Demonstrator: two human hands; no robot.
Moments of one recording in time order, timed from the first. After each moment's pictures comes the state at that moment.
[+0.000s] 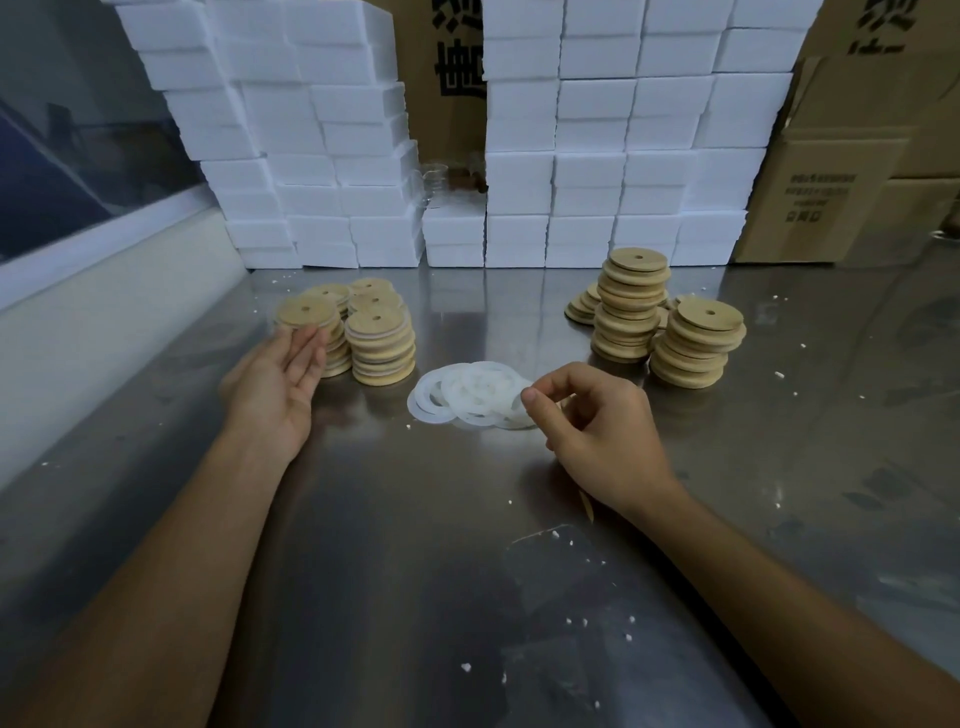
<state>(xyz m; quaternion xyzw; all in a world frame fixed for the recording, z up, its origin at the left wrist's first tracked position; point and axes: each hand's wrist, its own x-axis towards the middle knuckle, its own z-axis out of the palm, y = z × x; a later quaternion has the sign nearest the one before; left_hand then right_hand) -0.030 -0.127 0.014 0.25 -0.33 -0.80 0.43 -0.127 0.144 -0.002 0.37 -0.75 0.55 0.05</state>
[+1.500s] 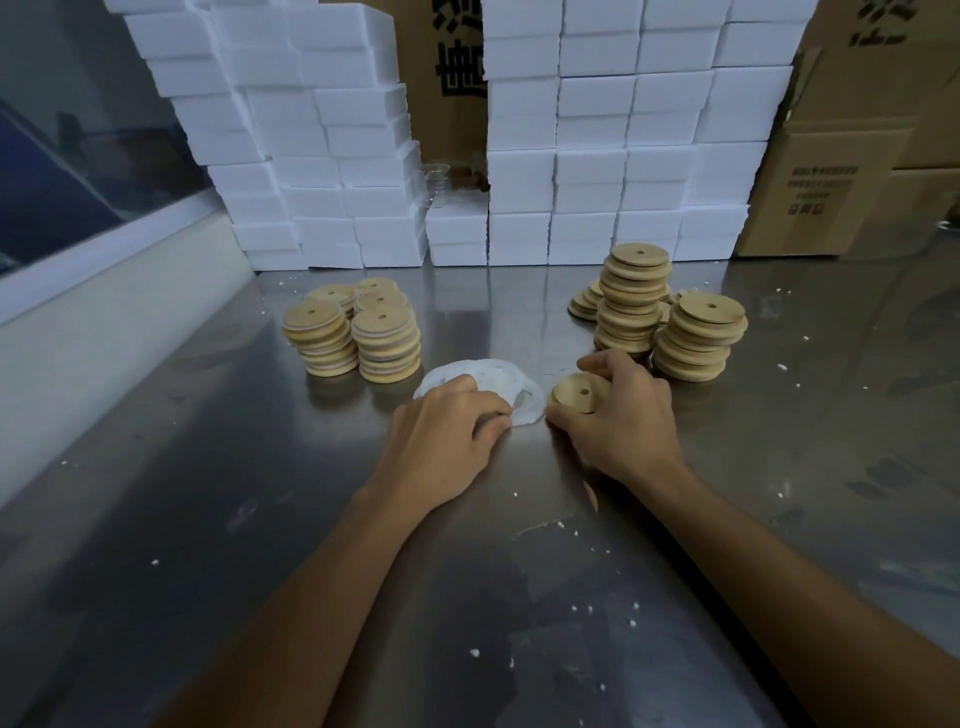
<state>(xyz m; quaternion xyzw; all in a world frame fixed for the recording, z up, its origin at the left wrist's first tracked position) -0.037 -0.011 -0.001 0.08 -0.96 -0.14 0.22 -0.141 0.146 -0.001 0.21 -0.89 0.39 0.05</state>
